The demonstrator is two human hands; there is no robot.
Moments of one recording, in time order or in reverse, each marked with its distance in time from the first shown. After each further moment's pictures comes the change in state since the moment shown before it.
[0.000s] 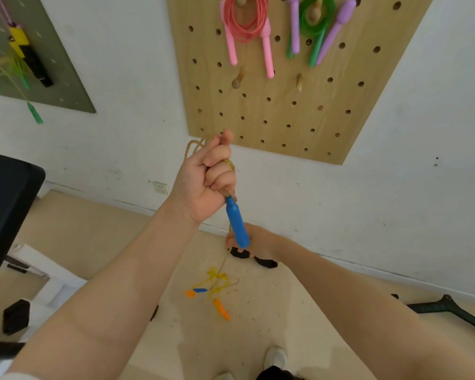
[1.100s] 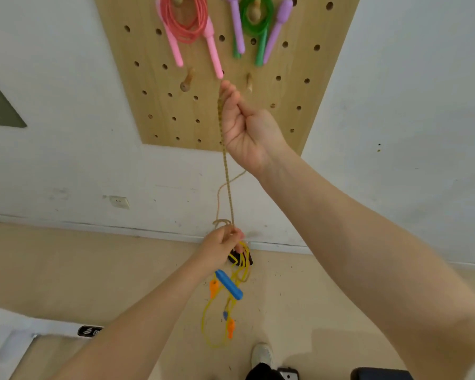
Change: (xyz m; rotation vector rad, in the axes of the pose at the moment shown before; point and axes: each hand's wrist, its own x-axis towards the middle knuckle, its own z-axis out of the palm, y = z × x) left_hand 0.014 -0.096 -0.111 1.594 0.364 -0.266; right_hand -0.059 -0.122 -0.134 1.985 0.276 -0.535
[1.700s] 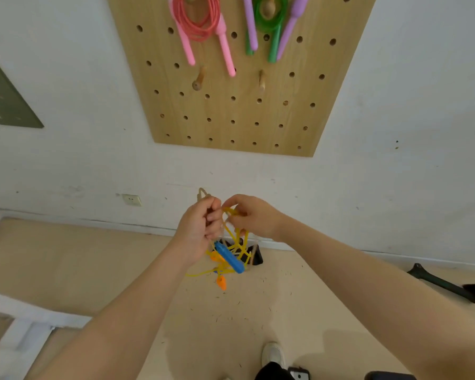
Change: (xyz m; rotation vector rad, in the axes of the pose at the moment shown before) left_hand -0.005 0.029 -0.058 -0.864 0.117 -0.081; right_hand -0.013 0.028 -0.130 -1.901 -0.046 0.231
